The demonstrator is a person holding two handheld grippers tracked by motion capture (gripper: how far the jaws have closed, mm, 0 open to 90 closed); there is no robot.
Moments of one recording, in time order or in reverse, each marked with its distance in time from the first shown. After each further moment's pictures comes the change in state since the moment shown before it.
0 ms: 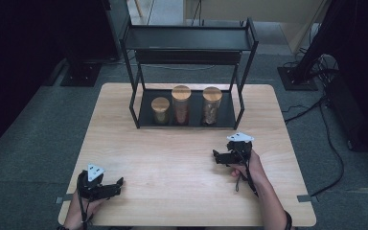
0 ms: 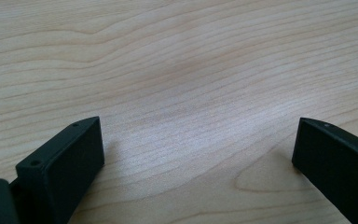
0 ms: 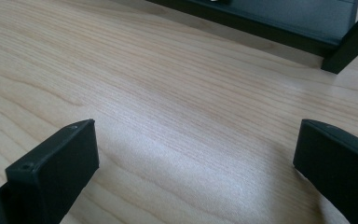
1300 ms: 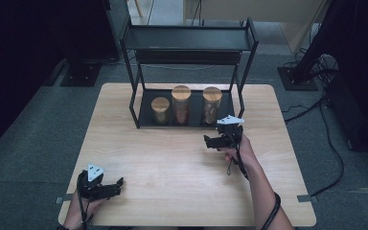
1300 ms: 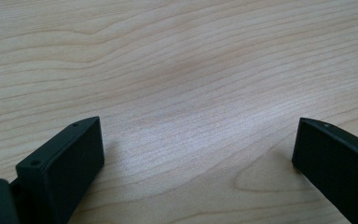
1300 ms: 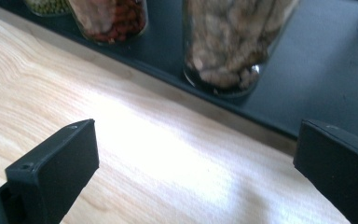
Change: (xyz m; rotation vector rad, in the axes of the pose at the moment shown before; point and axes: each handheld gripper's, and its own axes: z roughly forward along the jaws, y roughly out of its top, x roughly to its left) left arm 0.000 0.000 0.000 0.000 -0.003 0.000; right arm 0.010 0.057 0.014 -0.026 0.029 -0.018
